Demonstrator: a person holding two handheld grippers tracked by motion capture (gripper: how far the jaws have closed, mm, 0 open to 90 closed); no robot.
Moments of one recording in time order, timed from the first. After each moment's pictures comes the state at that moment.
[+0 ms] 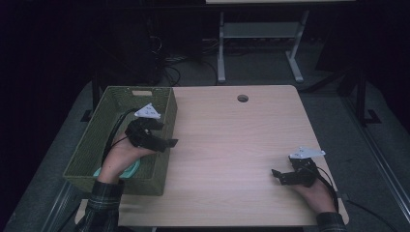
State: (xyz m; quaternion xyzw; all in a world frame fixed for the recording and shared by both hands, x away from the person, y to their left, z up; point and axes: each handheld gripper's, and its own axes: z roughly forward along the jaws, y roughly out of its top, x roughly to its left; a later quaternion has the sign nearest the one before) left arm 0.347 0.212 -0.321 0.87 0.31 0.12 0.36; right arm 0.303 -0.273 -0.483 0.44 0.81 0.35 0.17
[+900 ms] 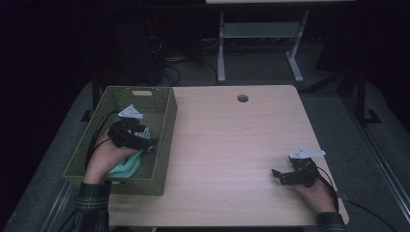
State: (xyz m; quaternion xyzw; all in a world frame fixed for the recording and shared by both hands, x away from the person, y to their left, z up) left arm 0.348 0.256 -0.327 0.86 0.37 0.15 0.32; right arm 0.303 -0.274 -0.483 0.44 0.81 0.35 0.17
